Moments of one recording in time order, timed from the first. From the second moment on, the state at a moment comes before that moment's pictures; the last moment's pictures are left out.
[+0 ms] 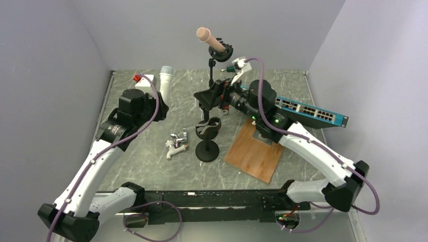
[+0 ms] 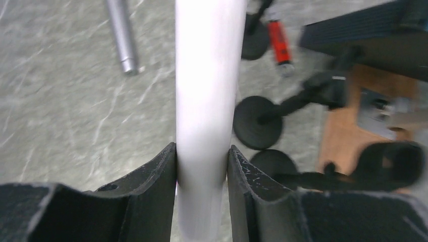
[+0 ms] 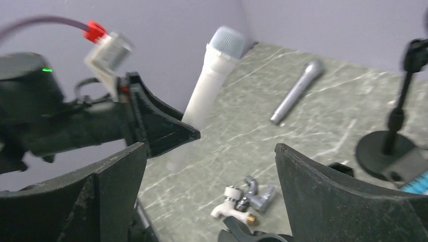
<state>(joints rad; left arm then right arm) -0.43 0.97 1.14 -0.58 -0.06 -0.27 0.81 1.28 1.30 -0.03 -0.09 0.44</state>
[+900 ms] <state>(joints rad) 0.08 2.18 1.85 -0.63 0.21 -0.11 0.78 1.02 1.20 -0.11 0.14 0.30</state>
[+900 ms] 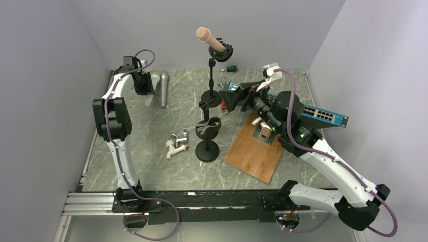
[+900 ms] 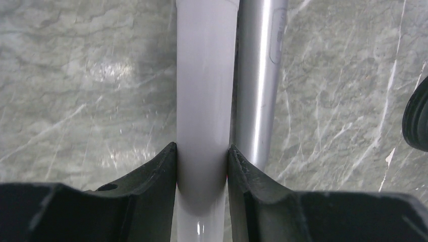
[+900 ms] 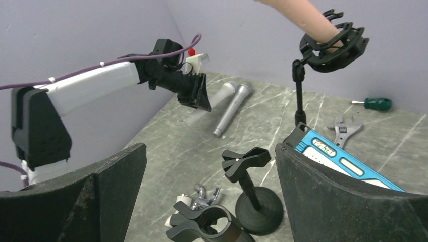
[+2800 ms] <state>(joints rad) 0.03 1.85 1.87 -0.71 0.58 -0.26 0.78 1.37 1.53 -0.24 0.34 0.14</state>
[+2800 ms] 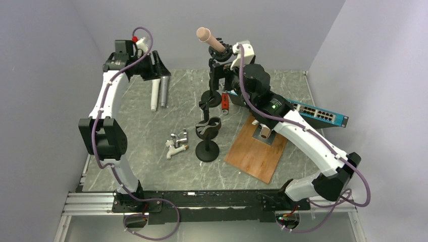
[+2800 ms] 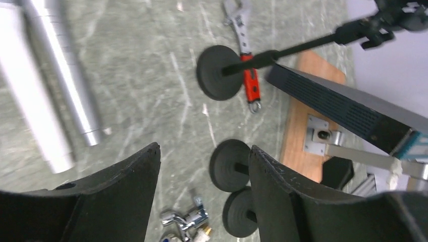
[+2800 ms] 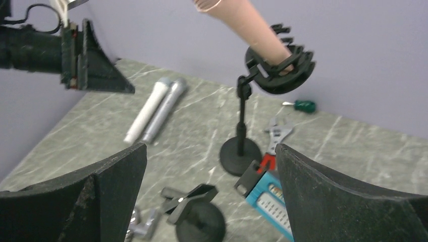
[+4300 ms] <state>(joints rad) 0.00 1.79 1.75 -0.55 0.82 -0.36 0.53 1.92 1.72 0.38 -0.06 -0.54</state>
